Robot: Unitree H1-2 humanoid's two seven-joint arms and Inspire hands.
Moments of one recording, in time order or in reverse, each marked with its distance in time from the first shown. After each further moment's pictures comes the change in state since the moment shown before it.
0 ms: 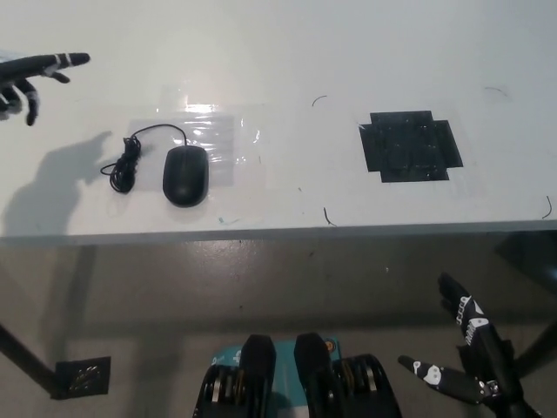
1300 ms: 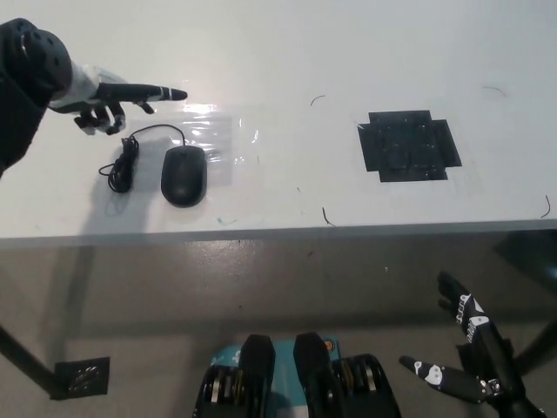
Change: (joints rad) left_arm -0.086 -0.237 -0.061 0.200 0.175 -0.036 -0.037; right_arm 0.002 -0.011 0.003 -0.030 -0.021 0.018 0.007
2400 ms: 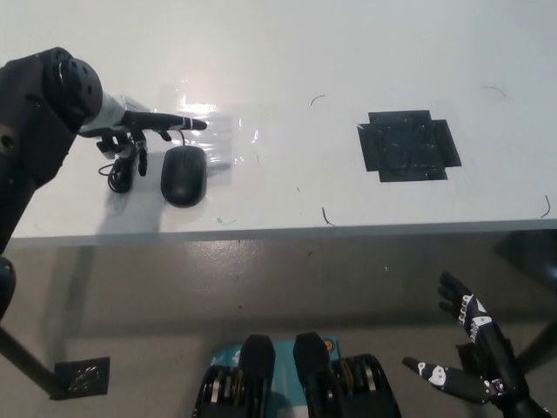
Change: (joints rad) left_arm 0.037 -0.052 -0.007 0.019 0.044 -0.001 -0.001; right_arm 0.000 -0.016 0.000 -0.003 -0.001 0.006 0.009
